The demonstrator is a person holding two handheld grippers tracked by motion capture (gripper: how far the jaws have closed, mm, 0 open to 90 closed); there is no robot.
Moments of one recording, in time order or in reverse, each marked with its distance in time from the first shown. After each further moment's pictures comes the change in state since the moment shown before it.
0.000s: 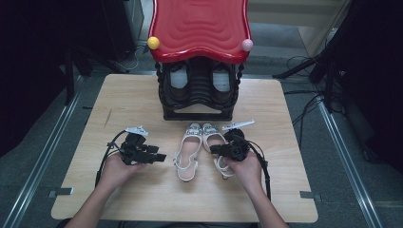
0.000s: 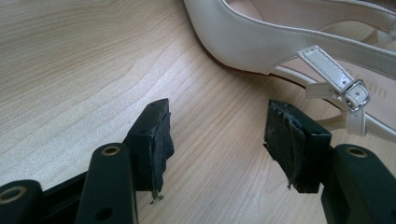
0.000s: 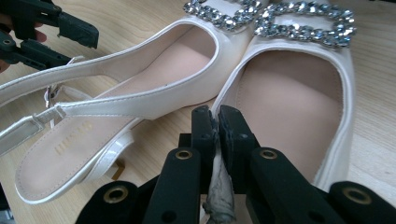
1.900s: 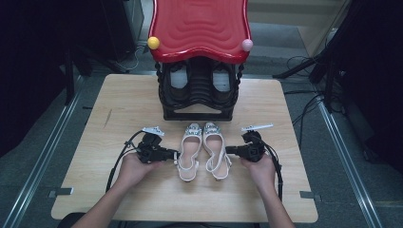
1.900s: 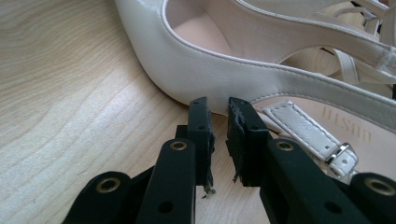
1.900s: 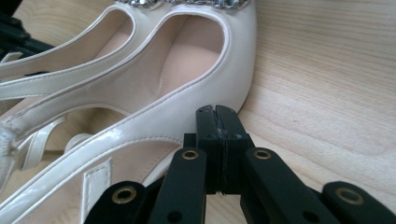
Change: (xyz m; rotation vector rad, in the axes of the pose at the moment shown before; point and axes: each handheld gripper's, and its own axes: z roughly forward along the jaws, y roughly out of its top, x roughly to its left) left arm -0.018 0.018 0.040 -0.004 -0.095 0.008; right arm -0.055 -0.025 -0.013 -0.031 -0.012 0.111
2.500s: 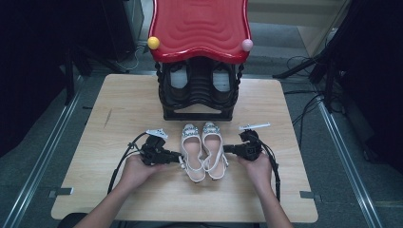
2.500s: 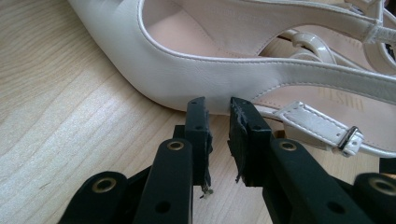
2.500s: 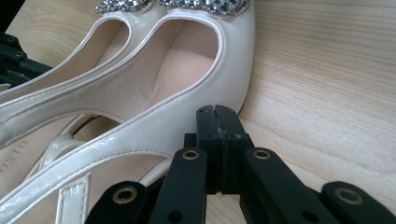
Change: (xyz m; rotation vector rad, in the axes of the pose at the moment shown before) left arm -0.008 0.000 0.008 0.006 -0.030 0.017; right arm 0.001 0.004 0.011 -0.007 0.018 0.012
